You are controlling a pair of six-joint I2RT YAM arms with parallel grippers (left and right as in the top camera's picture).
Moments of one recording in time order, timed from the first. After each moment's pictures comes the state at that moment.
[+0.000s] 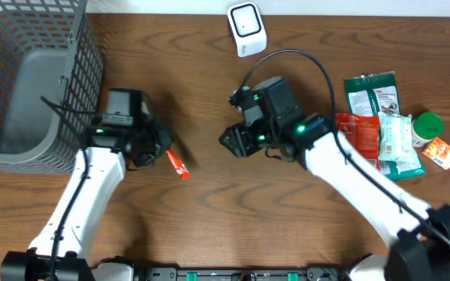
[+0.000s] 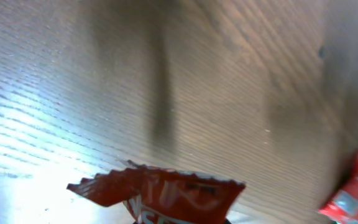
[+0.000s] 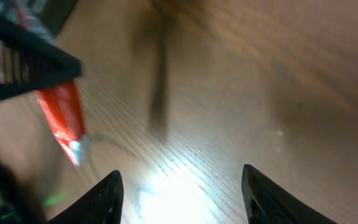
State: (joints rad) left arm -0.13 1.41 0.97 -0.72 0.25 -0.72; right arm 0.61 1.60 1.19 -0.53 -0.33 0.20
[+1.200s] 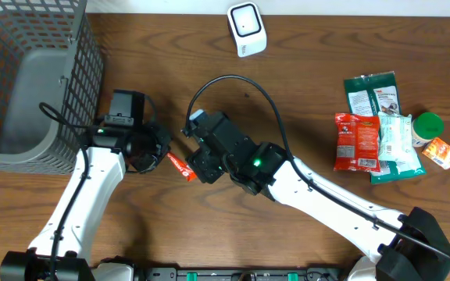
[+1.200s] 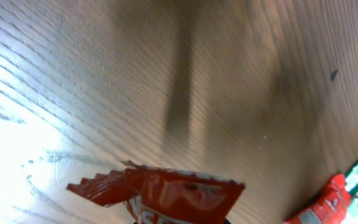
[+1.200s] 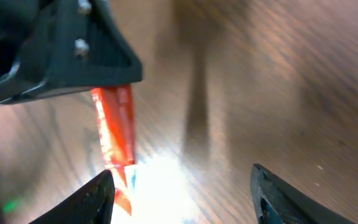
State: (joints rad) left arm -0.11 1.41 0.97 -0.78 0.29 -0.96; right arm 0.89 1.64 1.21 -0.45 -0.06 0.17
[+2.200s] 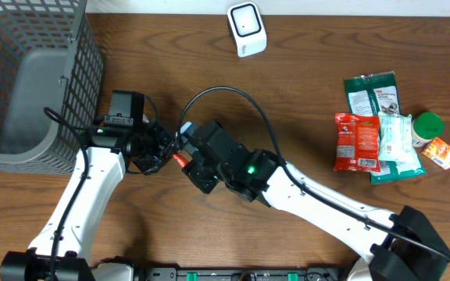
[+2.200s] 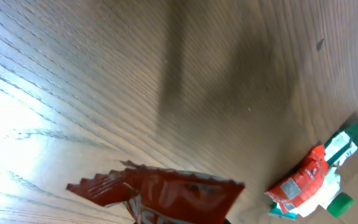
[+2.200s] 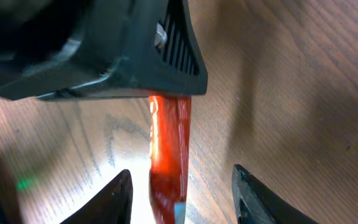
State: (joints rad) left arm -0.11 1.41 0.97 -0.79 0.41 -0.96; right arm 0.93 1.66 1.18 -0.40 -0.11 0.12
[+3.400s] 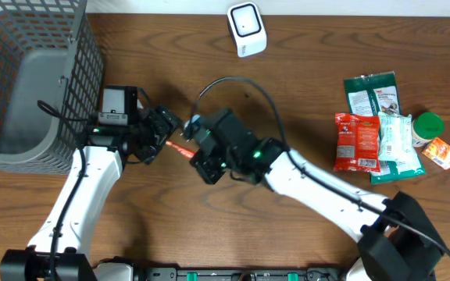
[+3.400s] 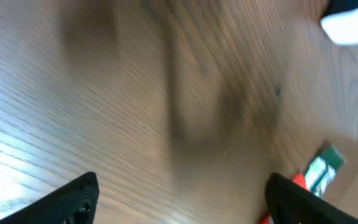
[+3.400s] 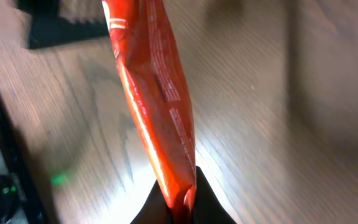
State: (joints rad) left arm -0.07 1.42 0.96 -0.62 0.33 -0.93; right arm 0.80 1.71 1.16 -0.39 -0.35 0.17
